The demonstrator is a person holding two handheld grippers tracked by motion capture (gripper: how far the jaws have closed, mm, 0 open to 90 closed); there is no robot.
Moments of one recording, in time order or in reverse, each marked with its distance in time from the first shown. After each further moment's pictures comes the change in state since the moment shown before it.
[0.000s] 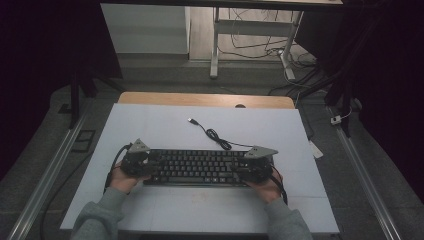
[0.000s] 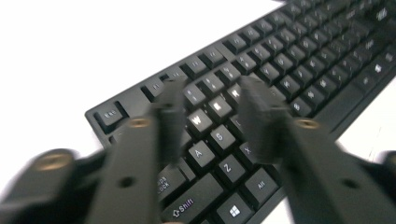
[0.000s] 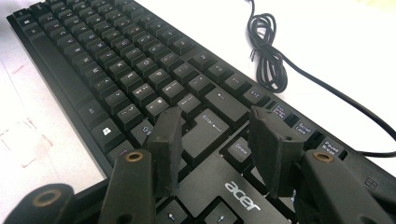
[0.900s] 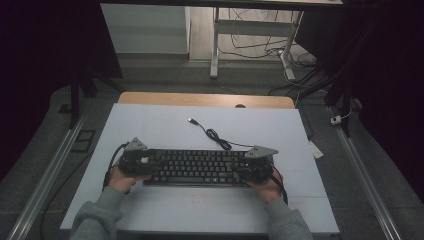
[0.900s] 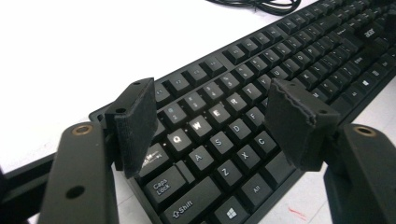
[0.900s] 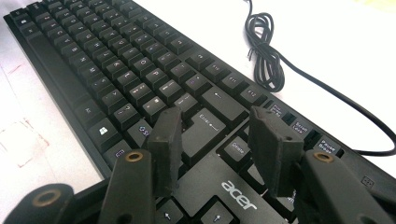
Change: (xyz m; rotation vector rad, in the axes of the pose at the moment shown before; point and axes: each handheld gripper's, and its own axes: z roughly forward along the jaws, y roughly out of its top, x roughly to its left) left arm 0.001 0.002 -0.003 -0.014 -0.031 -0.018; right arm -0.001 -0.001 0.000 0.001 -0.003 0.004
